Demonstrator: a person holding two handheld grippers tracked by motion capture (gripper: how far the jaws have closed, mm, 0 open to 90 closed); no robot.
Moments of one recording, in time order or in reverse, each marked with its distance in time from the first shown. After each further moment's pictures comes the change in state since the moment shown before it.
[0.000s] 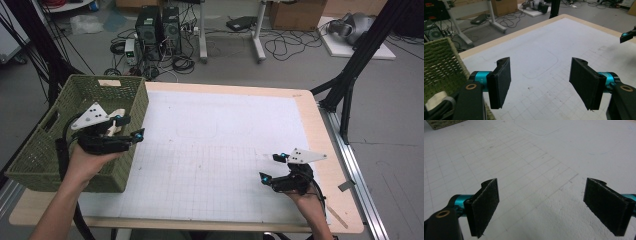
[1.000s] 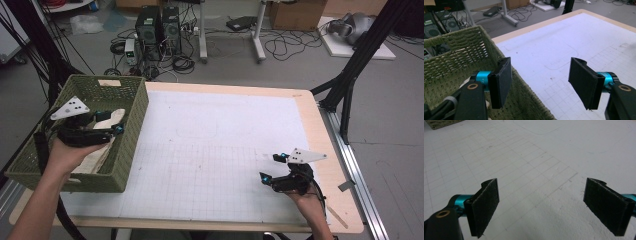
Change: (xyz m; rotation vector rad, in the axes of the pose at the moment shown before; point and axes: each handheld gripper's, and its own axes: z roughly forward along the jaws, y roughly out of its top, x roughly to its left) left arm 0.045 -0.005 -0.021 0.046 0.084 -0.035; right arm -0.001 -0.001 0.000 0.003 -0.004 -0.002
